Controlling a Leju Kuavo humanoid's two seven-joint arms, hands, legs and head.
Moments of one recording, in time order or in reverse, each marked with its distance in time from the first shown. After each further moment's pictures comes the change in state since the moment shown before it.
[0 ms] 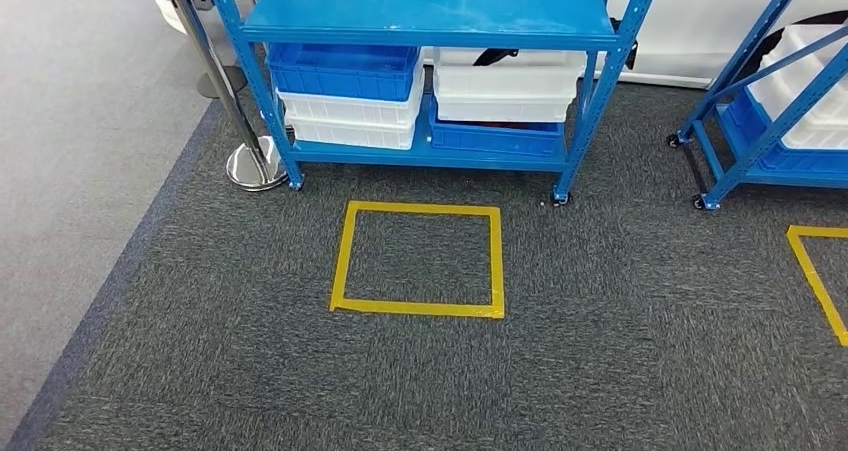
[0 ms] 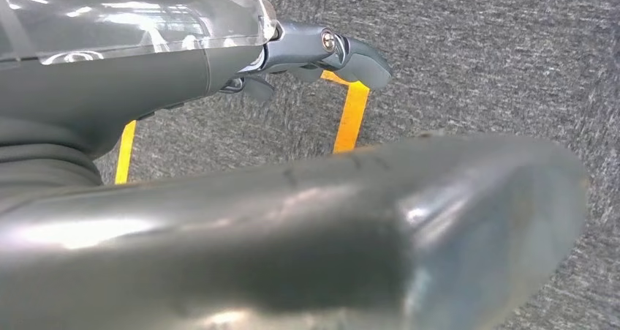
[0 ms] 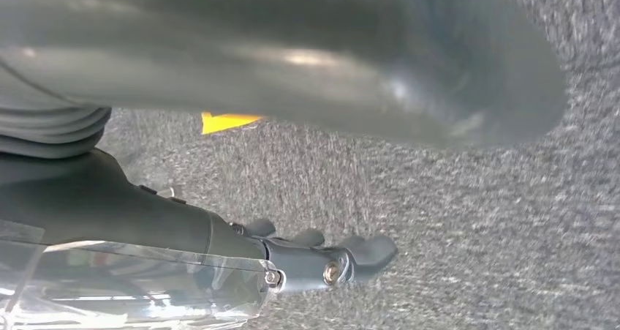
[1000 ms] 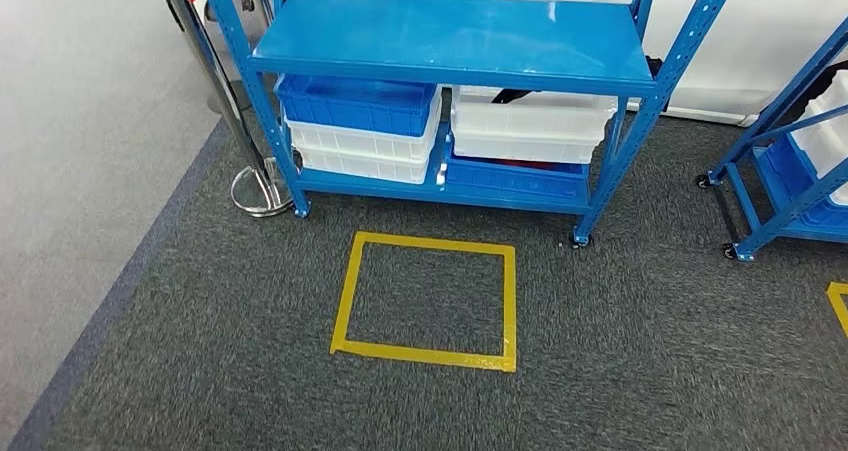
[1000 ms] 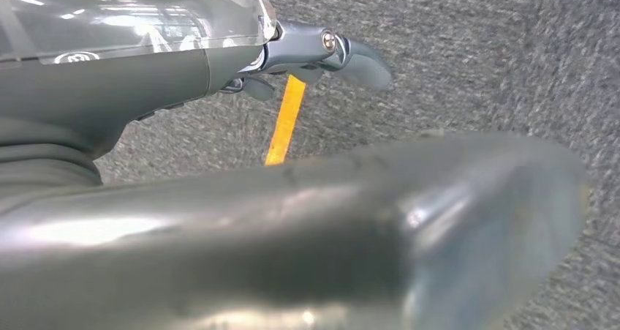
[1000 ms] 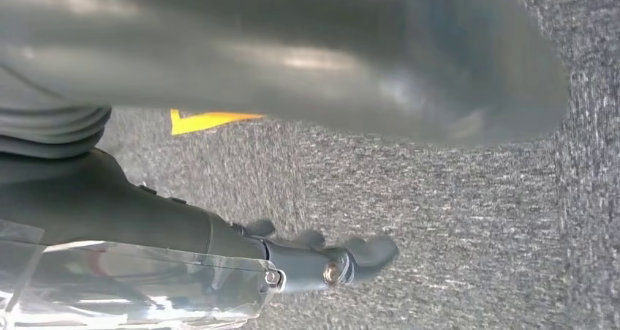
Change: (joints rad) left arm 0.011 0.000 0.003 0.001 0.000 -0.003 0.010; right arm 0.012 0.004 -0.013 -0.010 0.007 0.007 0.000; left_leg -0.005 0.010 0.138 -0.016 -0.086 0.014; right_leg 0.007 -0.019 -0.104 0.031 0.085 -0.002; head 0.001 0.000
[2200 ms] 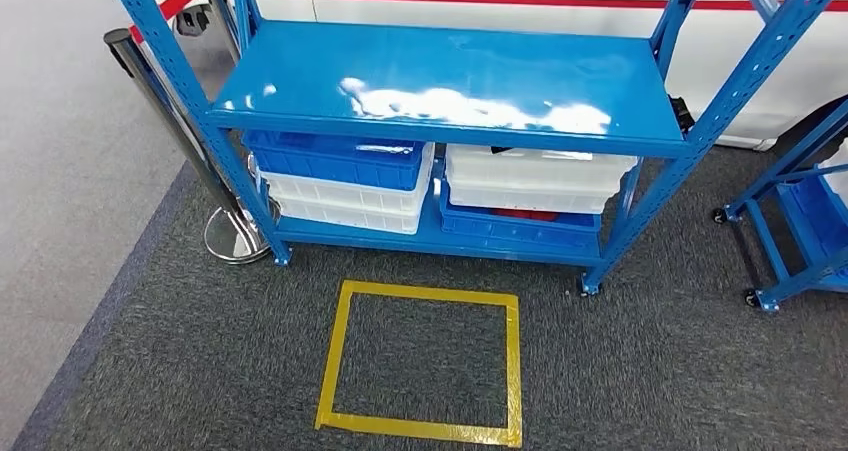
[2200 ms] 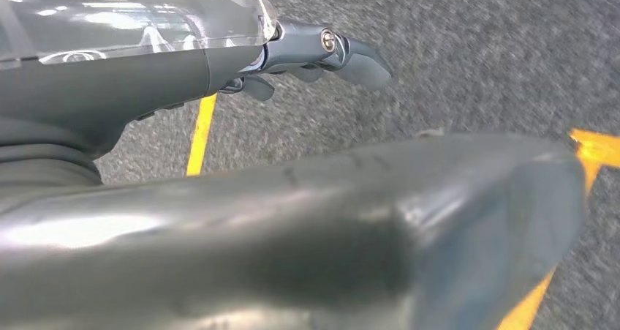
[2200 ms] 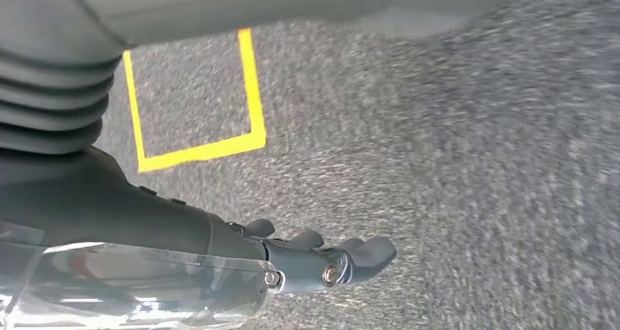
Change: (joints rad) left arm -0.005 -0.001 0.000 0.002 0.000 -0.003 0.016; right arm -0.002 -0.005 -0.034 -0.002 -0.017 0.086 -0.034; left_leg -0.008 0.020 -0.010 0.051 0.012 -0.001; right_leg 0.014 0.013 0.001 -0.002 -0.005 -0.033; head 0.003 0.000
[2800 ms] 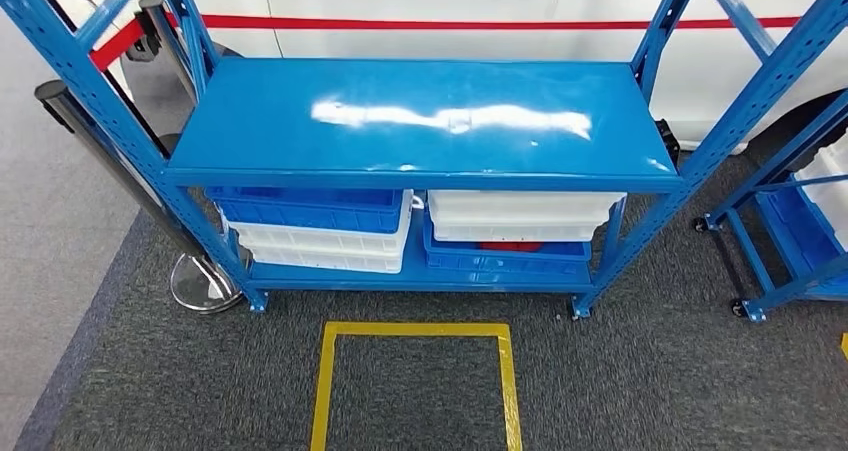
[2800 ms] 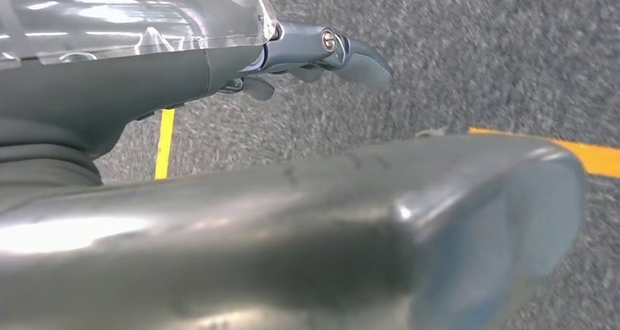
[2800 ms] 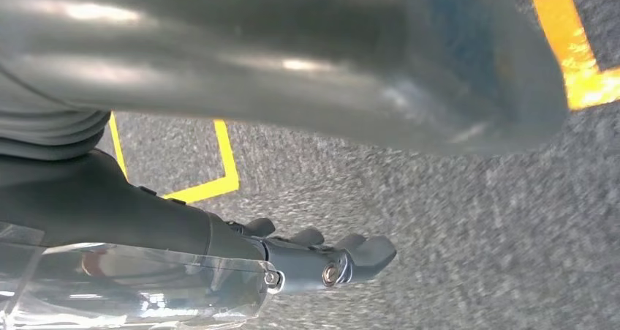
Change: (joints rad) left arm 0.010 0.005 0.000 0.001 0.000 0.001 0.007; right arm -0.021 0.006 -0.016 0.000 0.006 -0.033 0.007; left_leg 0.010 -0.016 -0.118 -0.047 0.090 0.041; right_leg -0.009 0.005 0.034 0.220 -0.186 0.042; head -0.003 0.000
